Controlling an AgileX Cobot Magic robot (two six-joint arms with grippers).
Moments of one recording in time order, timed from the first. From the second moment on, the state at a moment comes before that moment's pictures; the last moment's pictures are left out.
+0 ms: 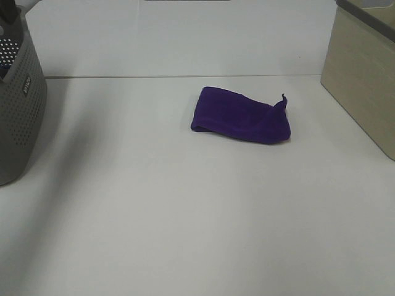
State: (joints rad) left arm -0.12 1.68 -1.69 0.05 1.22 0.00; right arm -0.25 0.97 -1.05 0.30 1.12 -0.27
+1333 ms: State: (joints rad) left arm -0.12 0.11 -0.57 0.07 1.01 0.00; right arm -0.03 0.00 -0.54 0.32 1.05 -0.33
